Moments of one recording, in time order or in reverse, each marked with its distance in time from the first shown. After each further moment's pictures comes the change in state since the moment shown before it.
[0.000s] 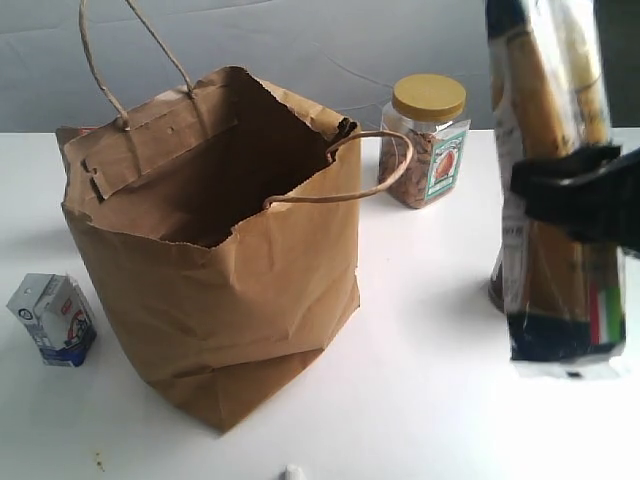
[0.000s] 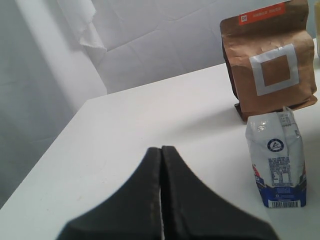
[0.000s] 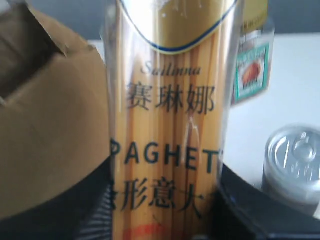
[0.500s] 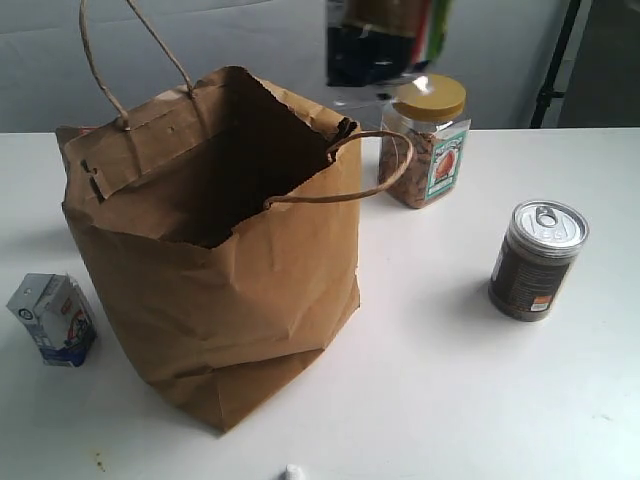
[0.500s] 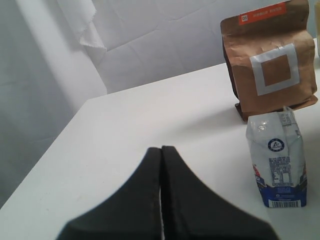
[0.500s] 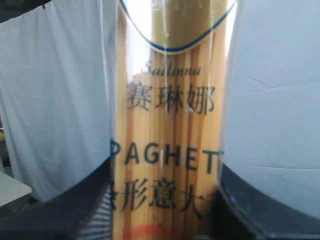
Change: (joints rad) left arm 0.000 0.000 0.000 0.000 0.000 0.000; right arm 0.046 0.328 -0.360 -0.144 -0.635 0.022
